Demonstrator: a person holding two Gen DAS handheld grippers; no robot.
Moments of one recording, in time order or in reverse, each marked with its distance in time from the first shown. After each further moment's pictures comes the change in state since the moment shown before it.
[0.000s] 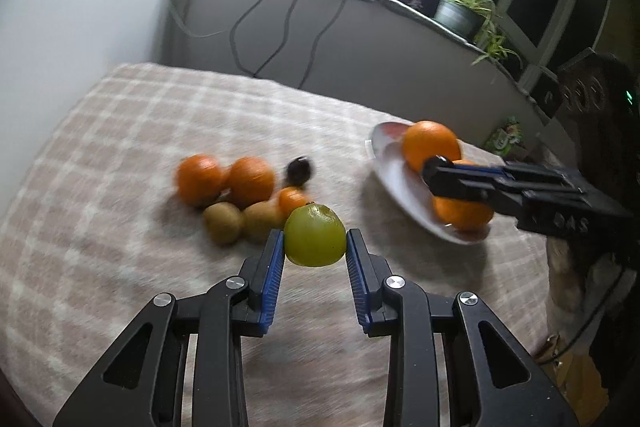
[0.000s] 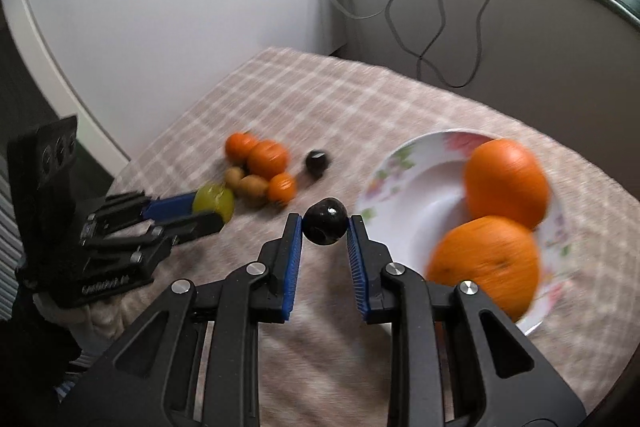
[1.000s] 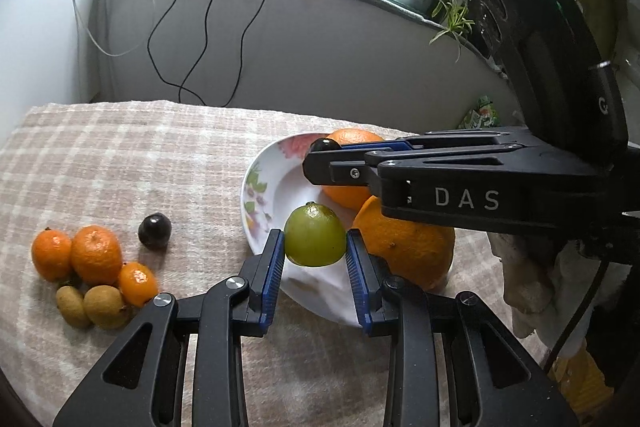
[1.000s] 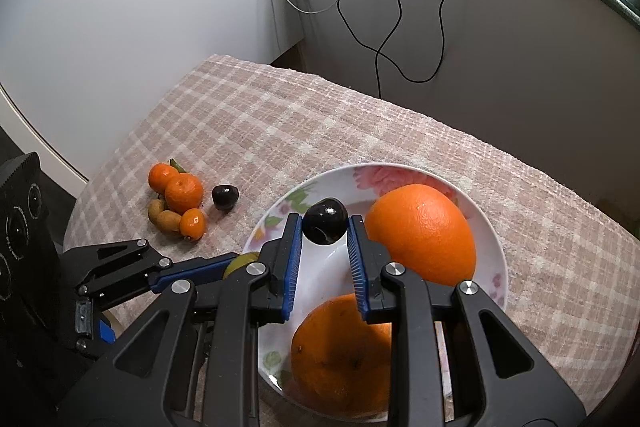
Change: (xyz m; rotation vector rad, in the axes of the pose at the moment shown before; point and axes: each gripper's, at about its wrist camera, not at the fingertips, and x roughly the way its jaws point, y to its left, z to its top) left arm 0.064 -0.074 0.028 0.100 0.029 -0.075; right arm 0.025 -0.062 0.032 0.035 0.064 -0.042
